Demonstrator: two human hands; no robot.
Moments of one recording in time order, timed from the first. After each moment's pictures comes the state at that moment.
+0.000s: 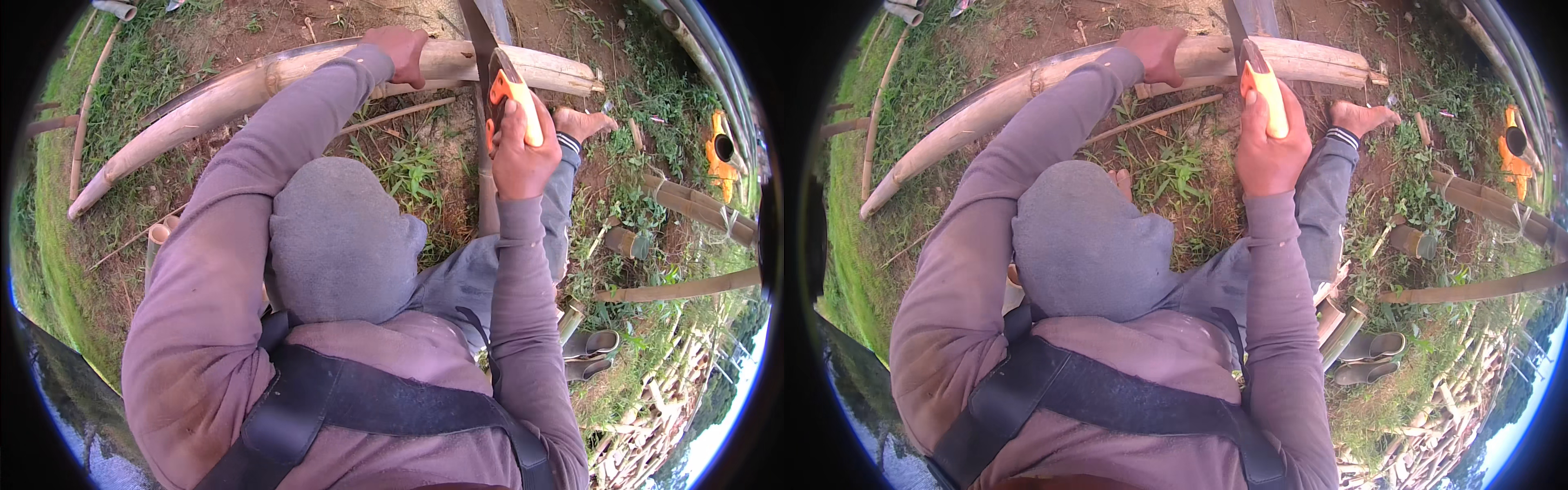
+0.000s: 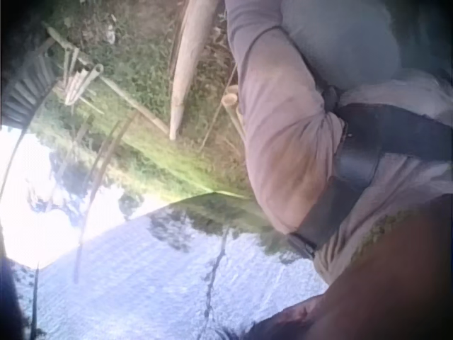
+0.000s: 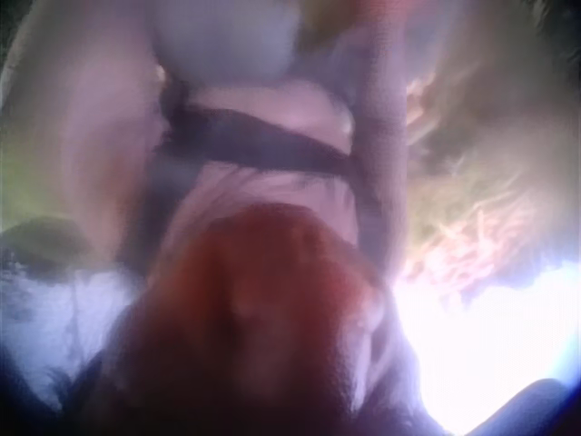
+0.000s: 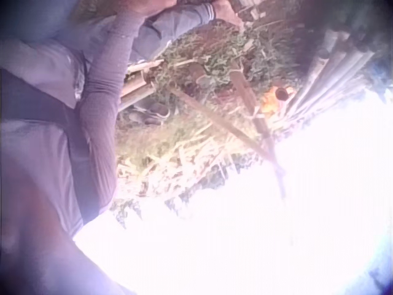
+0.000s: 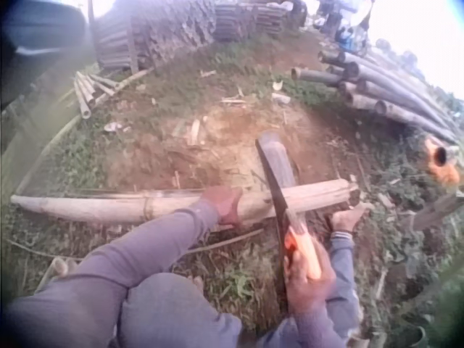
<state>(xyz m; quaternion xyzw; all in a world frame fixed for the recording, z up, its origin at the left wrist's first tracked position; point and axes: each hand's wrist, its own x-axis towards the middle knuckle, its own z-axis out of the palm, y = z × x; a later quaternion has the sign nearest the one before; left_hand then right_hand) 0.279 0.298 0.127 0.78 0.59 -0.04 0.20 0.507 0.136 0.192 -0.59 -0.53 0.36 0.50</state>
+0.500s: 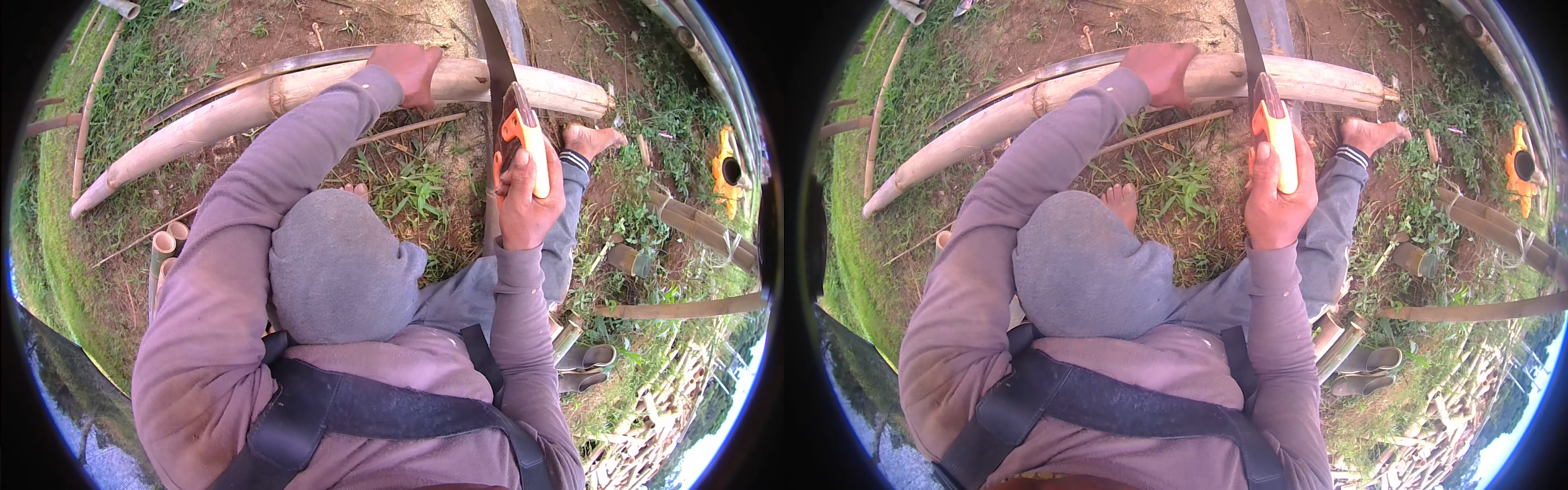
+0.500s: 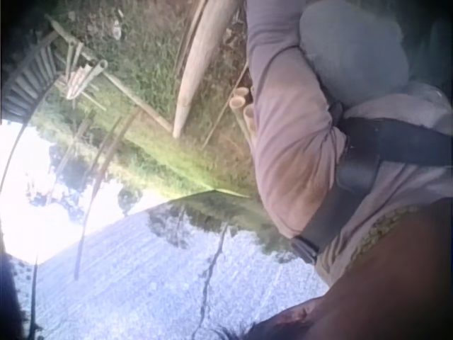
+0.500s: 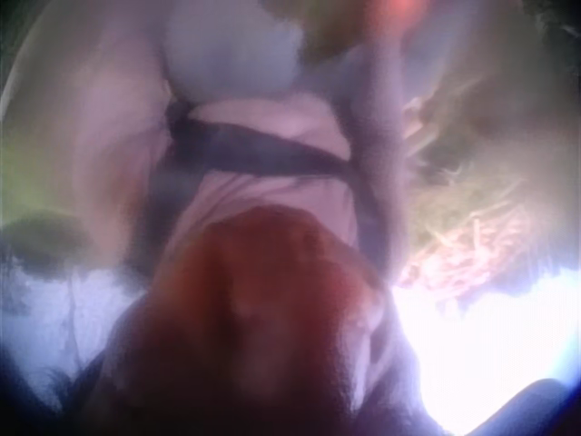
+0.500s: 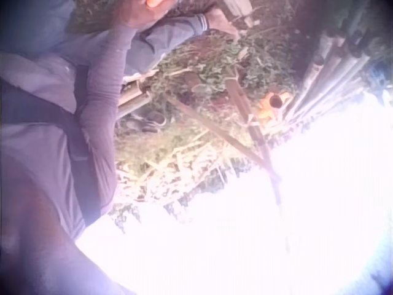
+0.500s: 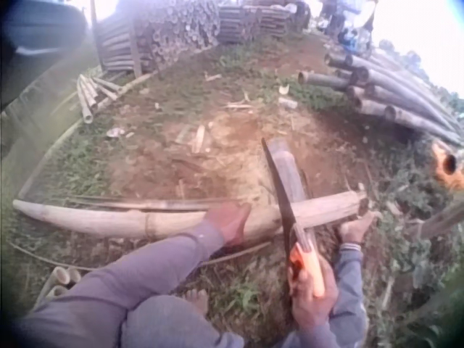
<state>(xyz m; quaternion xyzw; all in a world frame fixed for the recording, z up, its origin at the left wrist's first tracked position) 0.266 0.303 0.120 0.78 0.60 -0.05 0.19 0.497 0.163 0.177 -0.56 -0.53 0.37 0.52</state>
